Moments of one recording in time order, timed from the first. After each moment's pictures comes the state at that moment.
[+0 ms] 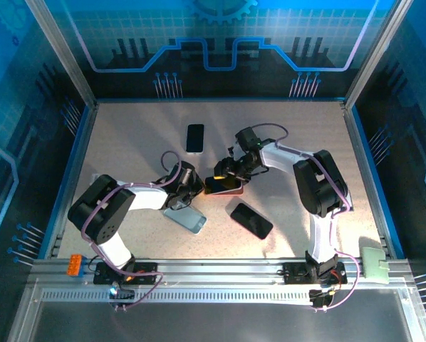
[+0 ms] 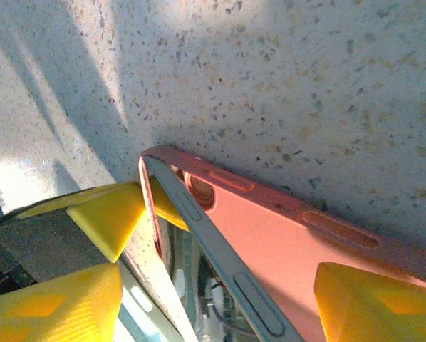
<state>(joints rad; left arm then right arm) -0.54 1.69 0.66 0.22 0.07 -1.18 0.47 1.99 1.34 -0.57 -0.58 0.58</state>
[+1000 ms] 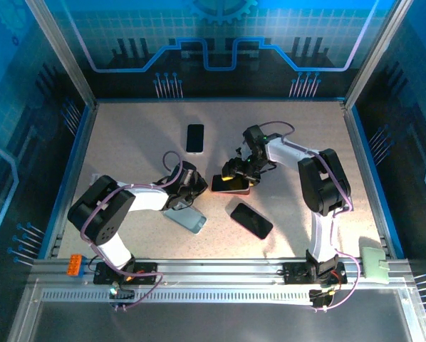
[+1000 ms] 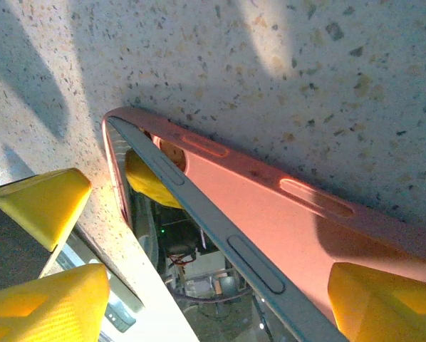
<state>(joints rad) -0.56 1.68 0.66 0.24 0.08 -1.19 0.41 1.99 1.37 -0.76 -0.54 0.47</state>
